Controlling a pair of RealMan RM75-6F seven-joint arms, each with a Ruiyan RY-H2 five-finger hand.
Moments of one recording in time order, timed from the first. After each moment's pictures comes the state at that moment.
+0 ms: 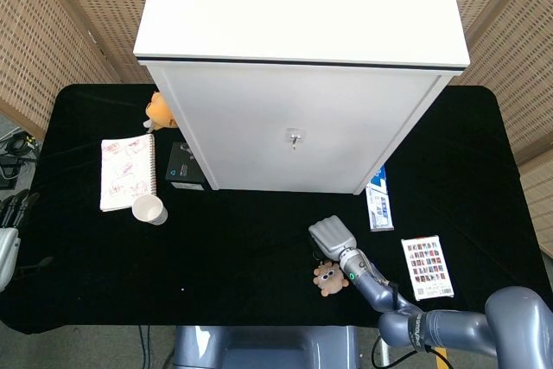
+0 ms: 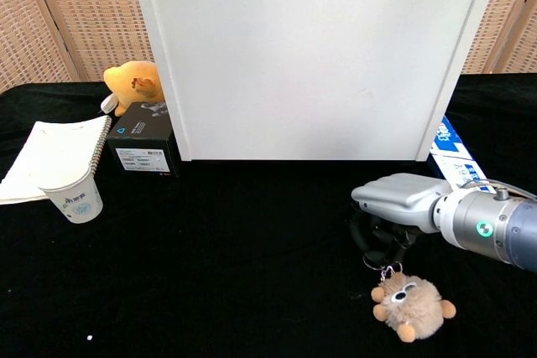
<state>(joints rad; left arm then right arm) -0.10 -1.02 -0.04 -1.76 1.37 1.40 0.15 0.80 -1.67 0.02 -1.43 -0.94 0.83 -0.50</state>
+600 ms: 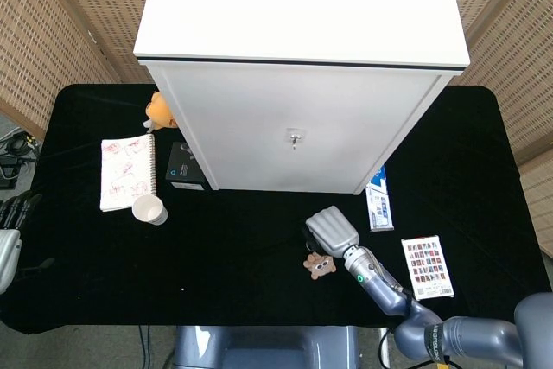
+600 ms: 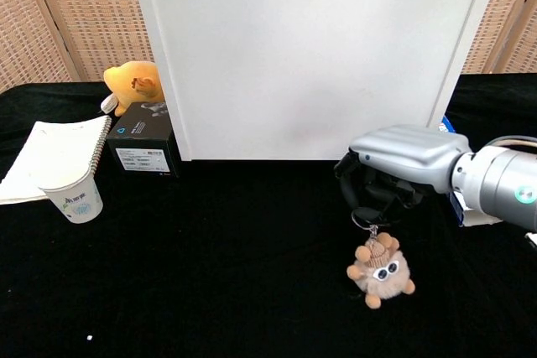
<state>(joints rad) -0.10 -1.02 -0.03 -1.77 1.39 1.41 0.15 0.74 -1.55 0.04 -1.57 -1.22 0.97 -0.38</state>
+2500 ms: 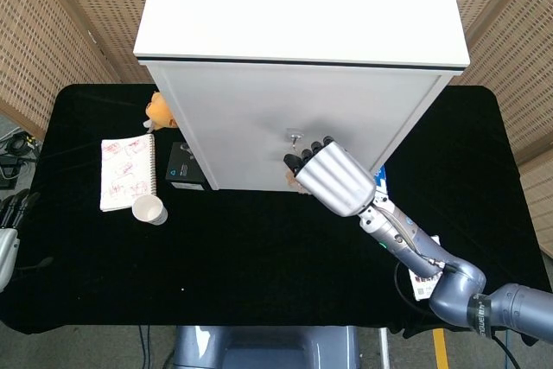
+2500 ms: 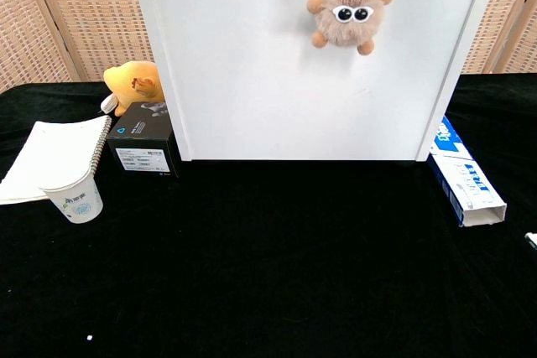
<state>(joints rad) -0.10 -1.01 -0.04 -1.77 1.39 1.41 0.13 0.84 -1.18 0.32 -1.73 -1.65 1.17 -0.62</state>
